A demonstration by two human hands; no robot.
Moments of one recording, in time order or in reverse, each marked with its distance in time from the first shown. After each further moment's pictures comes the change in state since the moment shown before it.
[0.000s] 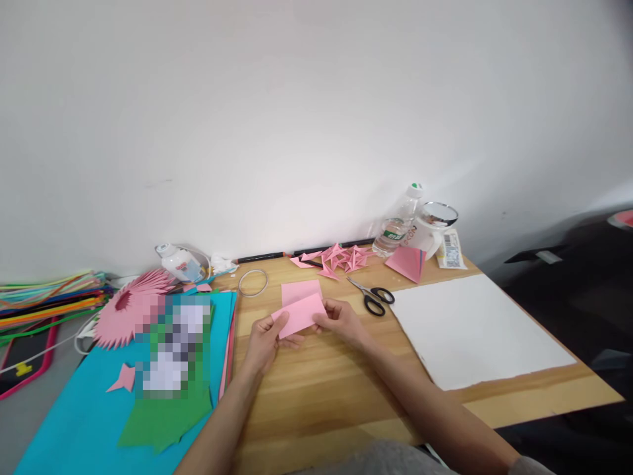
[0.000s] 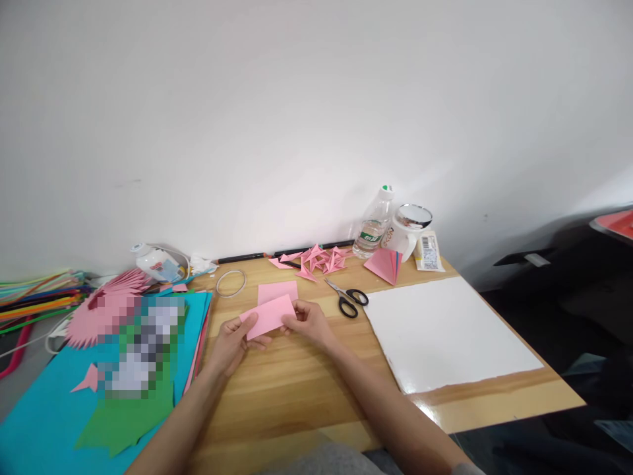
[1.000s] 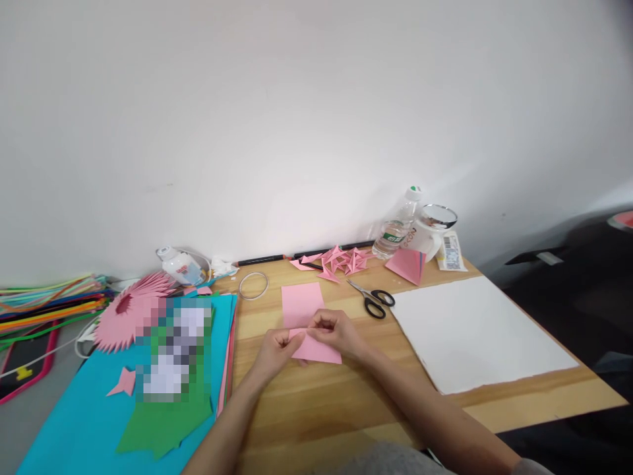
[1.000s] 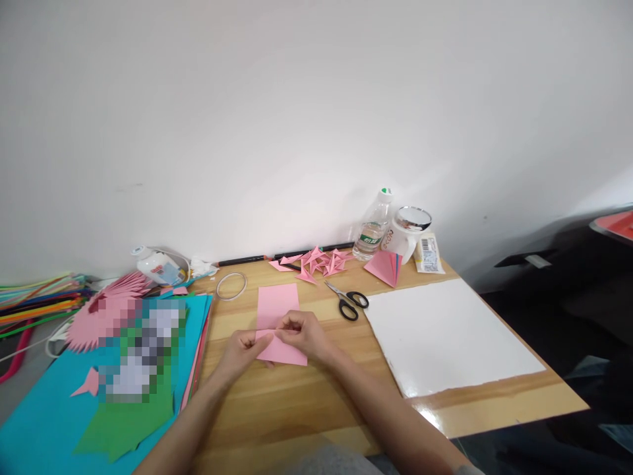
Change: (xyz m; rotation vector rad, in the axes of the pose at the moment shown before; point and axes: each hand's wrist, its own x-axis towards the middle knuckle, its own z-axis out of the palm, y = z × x) left_hand -0.004 -0.009 0.000 0.580 -0.214 0.169; right_hand -0.007 0.004 0.005 -0.275 -0.047 -0.140
